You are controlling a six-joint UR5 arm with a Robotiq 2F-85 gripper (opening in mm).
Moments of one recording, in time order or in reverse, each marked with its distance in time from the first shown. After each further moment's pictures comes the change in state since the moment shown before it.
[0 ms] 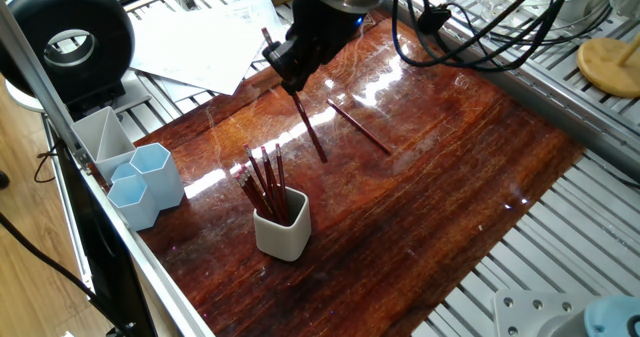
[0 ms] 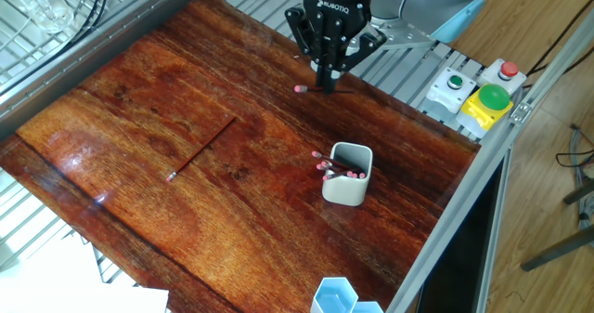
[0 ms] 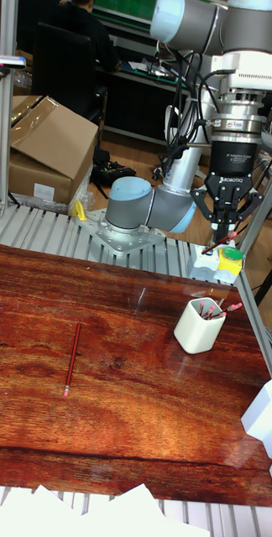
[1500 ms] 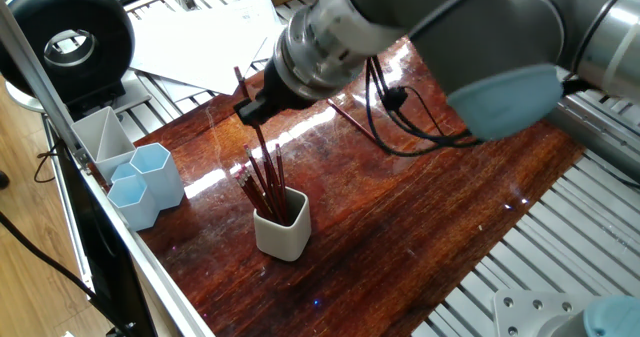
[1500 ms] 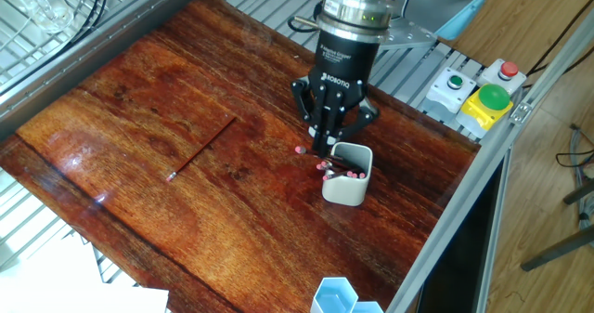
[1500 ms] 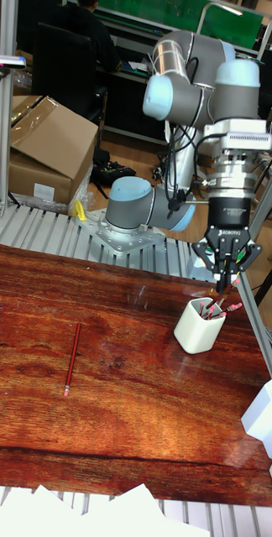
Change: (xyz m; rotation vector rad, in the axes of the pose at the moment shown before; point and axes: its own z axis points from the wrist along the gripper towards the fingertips) arm -0.009 0.011 0.097 -0.010 -0.214 -0.004
